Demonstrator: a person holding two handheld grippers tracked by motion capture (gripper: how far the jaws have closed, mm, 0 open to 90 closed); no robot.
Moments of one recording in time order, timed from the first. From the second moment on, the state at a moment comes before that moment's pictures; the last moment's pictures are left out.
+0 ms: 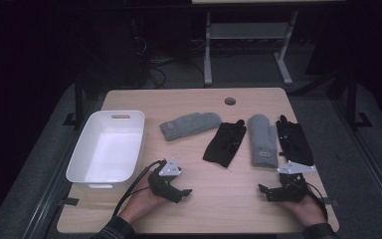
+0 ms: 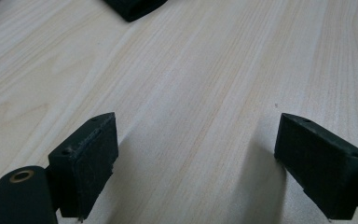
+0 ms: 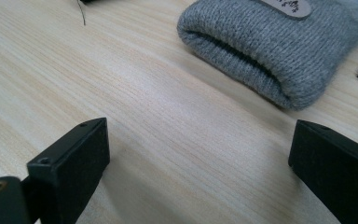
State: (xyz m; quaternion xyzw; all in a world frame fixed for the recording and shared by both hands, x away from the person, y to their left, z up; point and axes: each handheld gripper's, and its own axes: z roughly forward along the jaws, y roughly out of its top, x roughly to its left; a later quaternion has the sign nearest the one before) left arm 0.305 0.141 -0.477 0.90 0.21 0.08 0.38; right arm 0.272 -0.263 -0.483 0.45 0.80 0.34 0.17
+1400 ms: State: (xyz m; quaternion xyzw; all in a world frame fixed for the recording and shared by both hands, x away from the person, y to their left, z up) left arm 0.420 0.113 -0.417 0.85 0.33 0.17 0.36; right arm 0.271 -0.263 -0.483 0.45 0.81 0.34 0.17
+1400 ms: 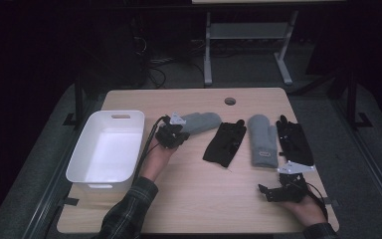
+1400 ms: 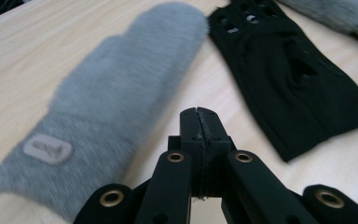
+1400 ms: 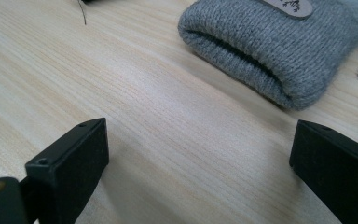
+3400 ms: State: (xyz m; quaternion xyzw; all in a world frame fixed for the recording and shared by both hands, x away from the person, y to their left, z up) left arm 0.378 0.105 -0.440 0.90 0.35 0.06 0.27; right arm 0.271 -0.263 -0.483 0.45 0.81 0.34 0.17
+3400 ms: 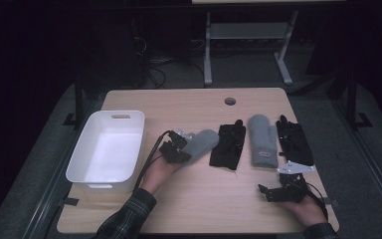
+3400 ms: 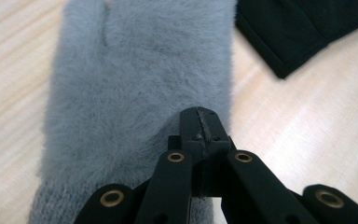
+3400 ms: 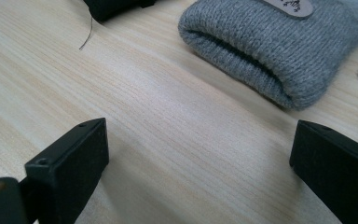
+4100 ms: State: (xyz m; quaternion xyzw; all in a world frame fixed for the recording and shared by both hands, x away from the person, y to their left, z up) left arm 0.432 0.127 -0.425 0.85 0.42 0.14 0.28; right arm 0.272 -0.263 -0.483 0.45 0.81 0.34 0.17
